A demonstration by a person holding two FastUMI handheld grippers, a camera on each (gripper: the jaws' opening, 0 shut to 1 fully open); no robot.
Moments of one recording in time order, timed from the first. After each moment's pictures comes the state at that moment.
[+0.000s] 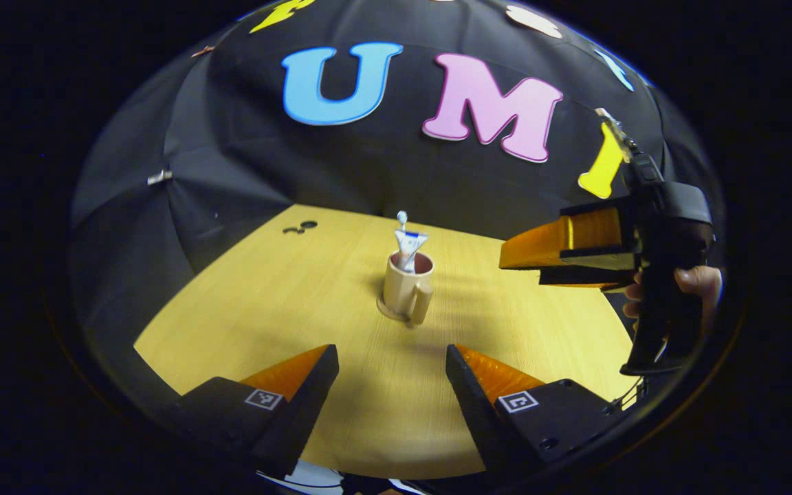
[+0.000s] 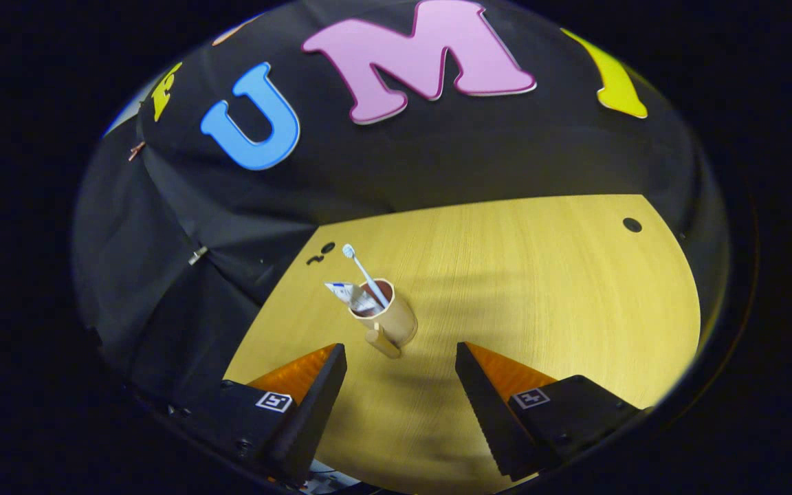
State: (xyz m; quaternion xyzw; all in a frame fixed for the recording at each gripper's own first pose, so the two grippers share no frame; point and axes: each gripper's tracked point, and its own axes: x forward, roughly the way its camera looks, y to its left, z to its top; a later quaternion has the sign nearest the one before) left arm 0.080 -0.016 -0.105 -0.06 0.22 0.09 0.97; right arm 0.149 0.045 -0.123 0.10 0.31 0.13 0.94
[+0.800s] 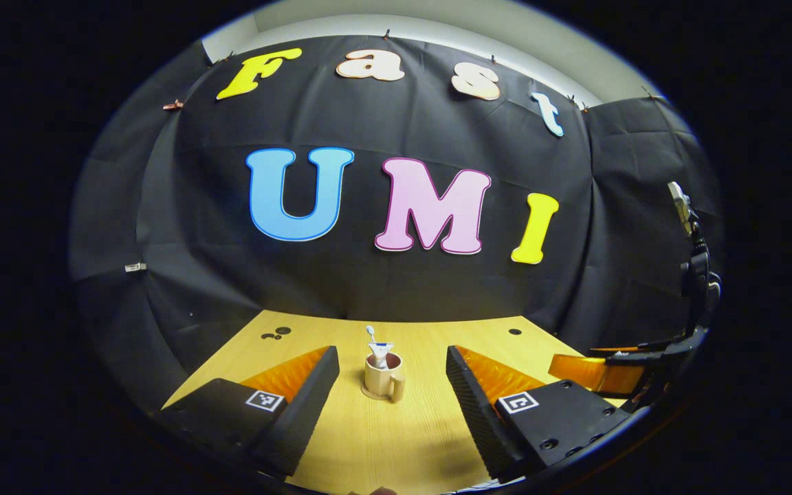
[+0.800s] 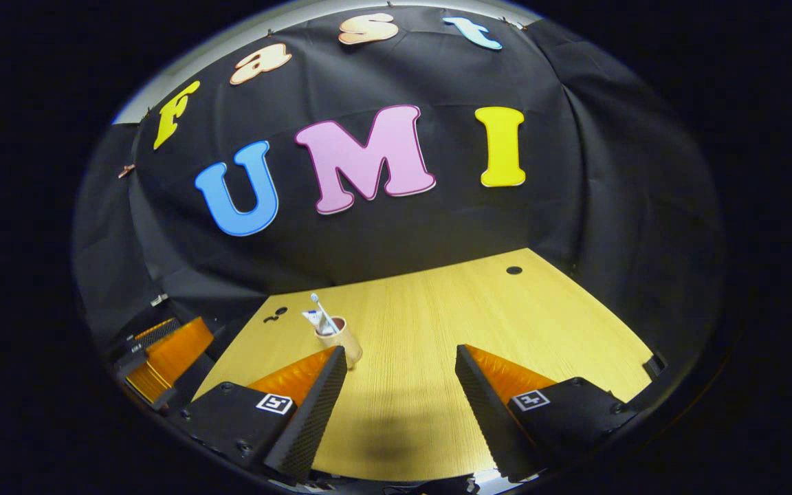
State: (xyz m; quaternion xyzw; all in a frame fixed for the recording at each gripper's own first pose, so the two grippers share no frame) left arm 0.015 0.000 0.017 -0.02 0.04 -0.03 1.00; right arm -0.017 0.006 -0.077 0.06 0.16 -0.04 0.98
